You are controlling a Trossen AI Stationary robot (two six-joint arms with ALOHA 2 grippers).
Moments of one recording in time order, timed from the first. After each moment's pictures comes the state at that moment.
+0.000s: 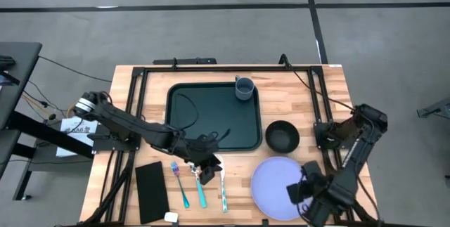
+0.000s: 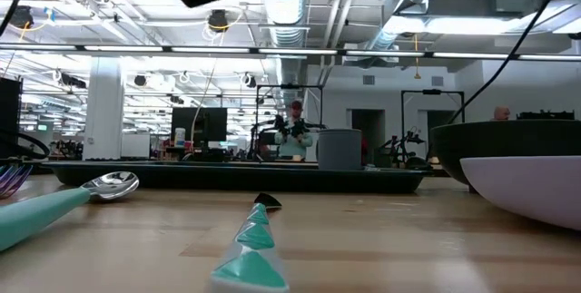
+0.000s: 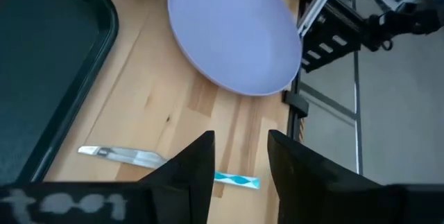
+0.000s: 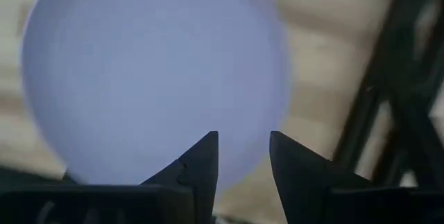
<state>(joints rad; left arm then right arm) -0.37 1.55 1.24 -0.35 -0.06 -0.77 1.01 1.71 1.49 -1.44 0.10 2.25</state>
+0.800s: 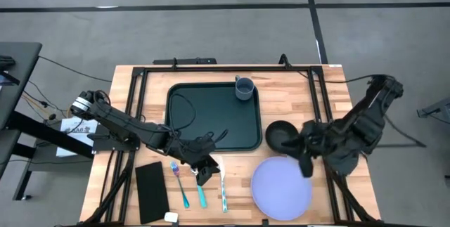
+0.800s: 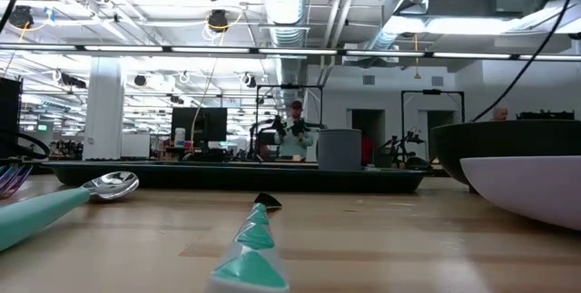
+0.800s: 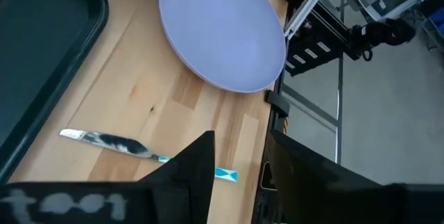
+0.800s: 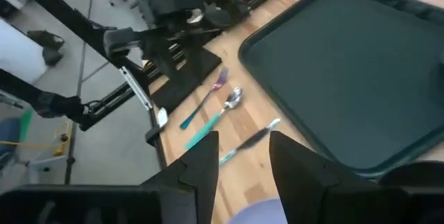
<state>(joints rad) -0.40 1.52 1.24 -0.36 -0.07 -0.87 0.83 1.15 1.31 -0.92 0.74 1.09</state>
